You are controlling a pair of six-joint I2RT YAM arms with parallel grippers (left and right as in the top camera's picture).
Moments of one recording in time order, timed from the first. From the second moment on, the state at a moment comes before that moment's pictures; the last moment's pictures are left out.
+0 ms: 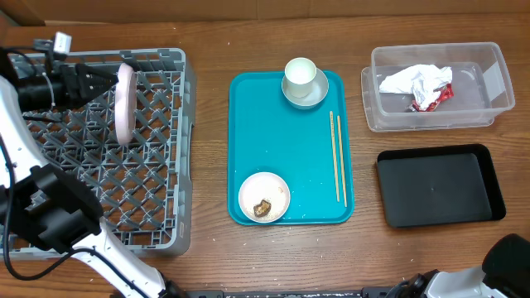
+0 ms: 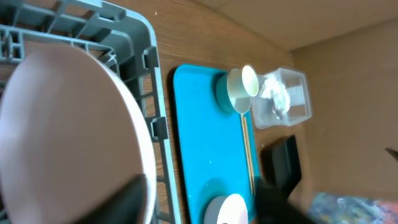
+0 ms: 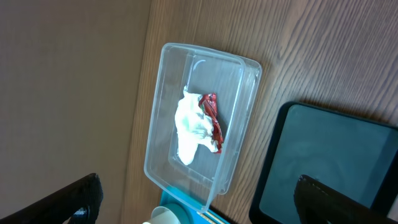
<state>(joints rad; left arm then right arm) 0.59 2.15 2.18 -1.58 1.02 0.45 -0.70 1.69 2.16 -1.45 -0.29 0.75</state>
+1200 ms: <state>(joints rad) -0.28 1.79 2.38 -1.67 0.55 0.09 -0.70 1.69 2.16 -1.45 -0.29 0.76</state>
